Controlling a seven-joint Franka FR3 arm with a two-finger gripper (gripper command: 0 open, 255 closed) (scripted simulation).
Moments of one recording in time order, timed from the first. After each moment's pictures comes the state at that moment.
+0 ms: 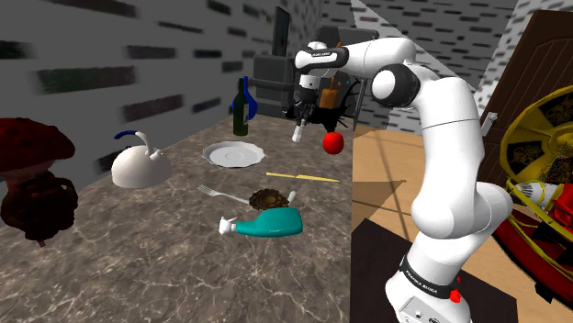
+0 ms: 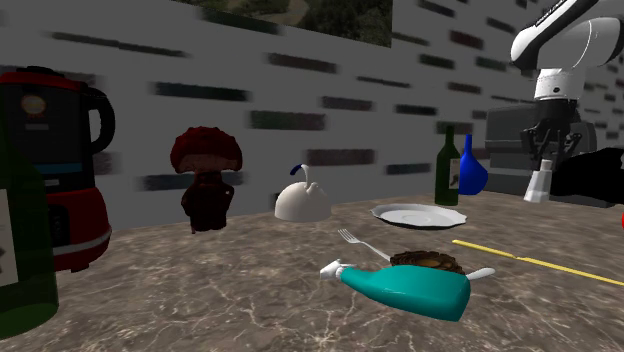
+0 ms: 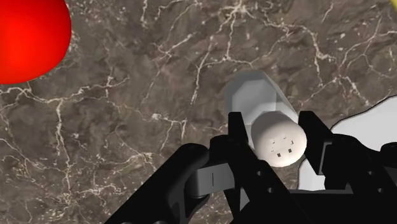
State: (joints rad) arm -0.46 0.57 0.09 -1.17 0.03 1.72 -0.35
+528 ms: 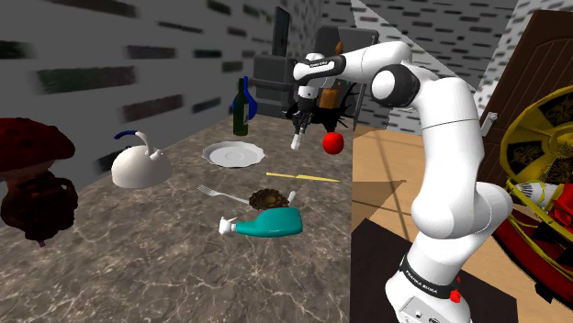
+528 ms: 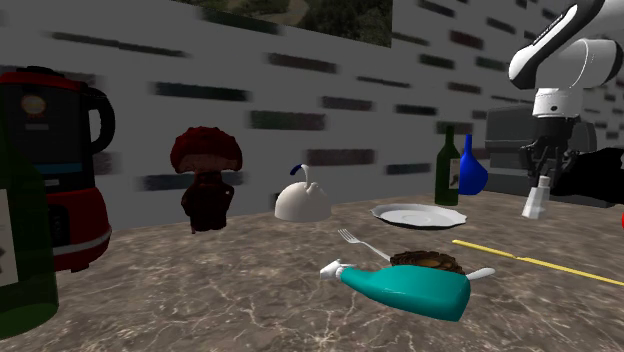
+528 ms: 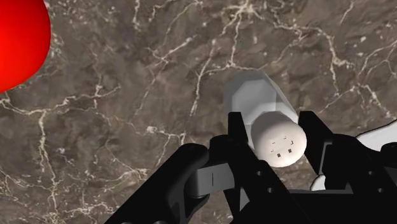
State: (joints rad) arm -0.46 0.57 0.09 -1.27 0.03 1.83 -0.36
